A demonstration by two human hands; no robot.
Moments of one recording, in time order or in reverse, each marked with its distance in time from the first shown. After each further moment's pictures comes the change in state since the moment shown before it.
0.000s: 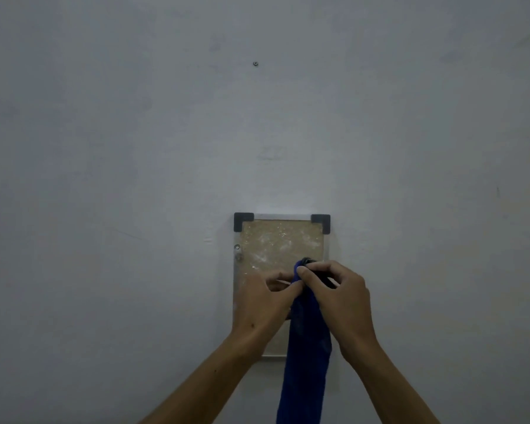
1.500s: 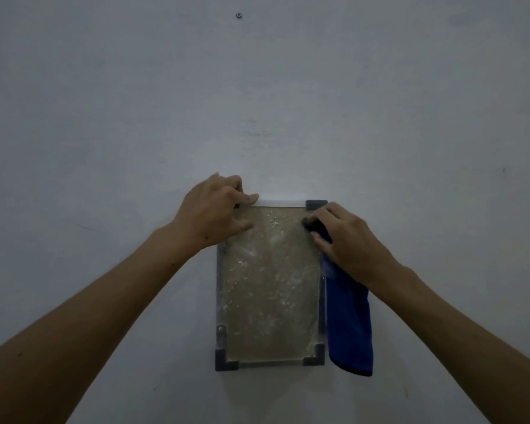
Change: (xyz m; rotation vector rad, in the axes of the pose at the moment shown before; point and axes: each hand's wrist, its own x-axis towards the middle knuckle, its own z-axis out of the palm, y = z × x) left_hand 0.137 0.052 -0.080 1.321 0.006 0.721; right_hand 0.111 0.010 -0.020 -0.866 -0.333 -0.645
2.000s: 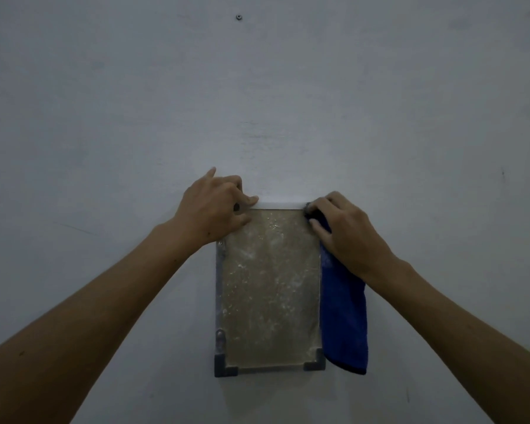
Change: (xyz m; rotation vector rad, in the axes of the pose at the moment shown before) left_hand 0.010 -0.004 -0.002 0.004 -0.014 -0.023; right_hand 0.014 -0.004 -0.006 0.025 0.093 0.017
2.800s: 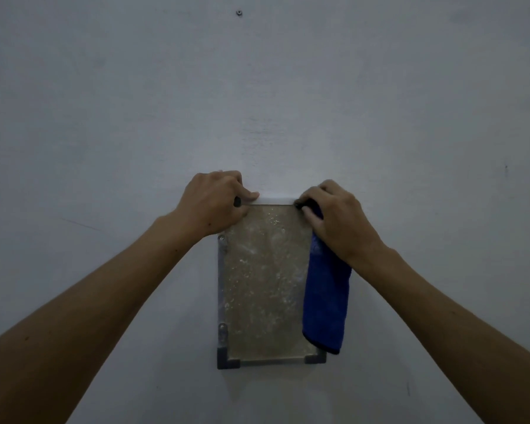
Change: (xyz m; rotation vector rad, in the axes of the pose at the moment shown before) left_hand 0.001 0.000 -0.004 -0.004 -0.021 0.008; right_hand 0.013 -0.009 0.006 0.026 0.062 0.029
